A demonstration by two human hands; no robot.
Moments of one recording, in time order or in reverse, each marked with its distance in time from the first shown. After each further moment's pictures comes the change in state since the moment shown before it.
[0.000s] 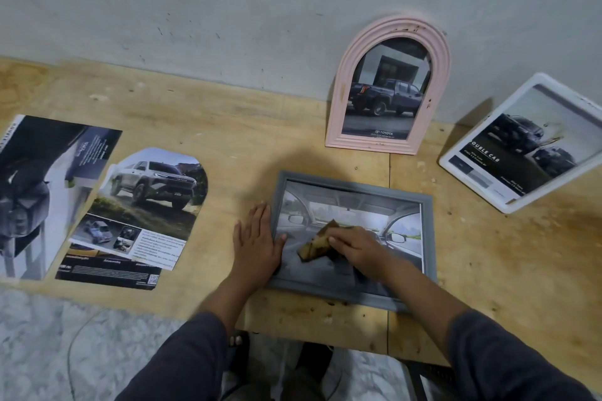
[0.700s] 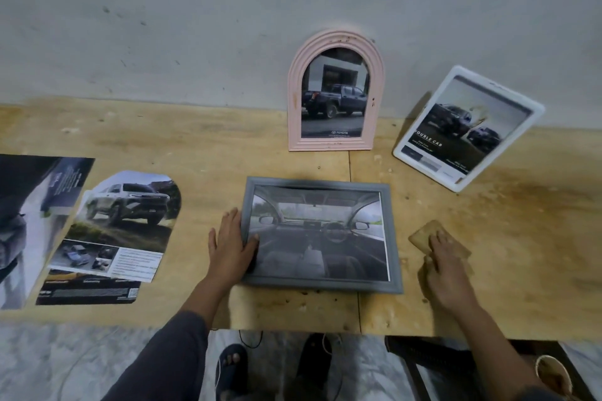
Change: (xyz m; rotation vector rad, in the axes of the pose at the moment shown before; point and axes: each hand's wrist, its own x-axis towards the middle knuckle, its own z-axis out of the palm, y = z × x) left_hand -0.003 0.007 -0.012 -0.137 -0.002 -0.034; right_hand -0.176 0.068 -0.033 -0.125 0.576 0.734
